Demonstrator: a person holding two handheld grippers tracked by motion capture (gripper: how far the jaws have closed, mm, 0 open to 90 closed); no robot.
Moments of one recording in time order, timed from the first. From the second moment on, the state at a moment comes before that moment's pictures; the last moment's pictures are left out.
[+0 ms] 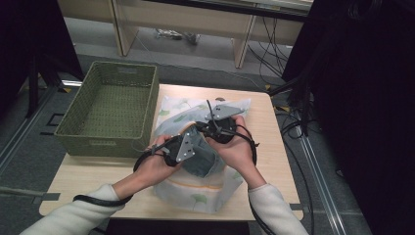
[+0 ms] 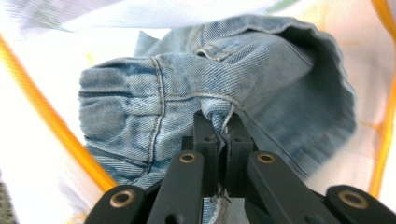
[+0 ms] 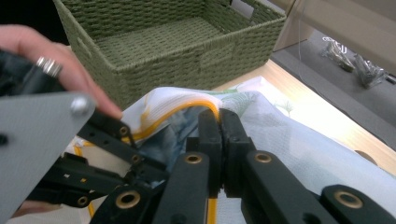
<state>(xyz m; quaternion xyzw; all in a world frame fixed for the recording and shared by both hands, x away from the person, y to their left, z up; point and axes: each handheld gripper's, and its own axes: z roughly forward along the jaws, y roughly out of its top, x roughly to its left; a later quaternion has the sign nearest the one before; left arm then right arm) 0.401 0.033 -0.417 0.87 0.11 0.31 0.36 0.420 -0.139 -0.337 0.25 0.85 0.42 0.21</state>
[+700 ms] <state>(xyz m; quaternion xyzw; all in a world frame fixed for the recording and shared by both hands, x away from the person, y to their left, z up) 0.411 0.017 -0.414 0.85 0.11 0.38 0.36 0.423 -0.140 -0.331 0.26 0.83 0.44 0.23</state>
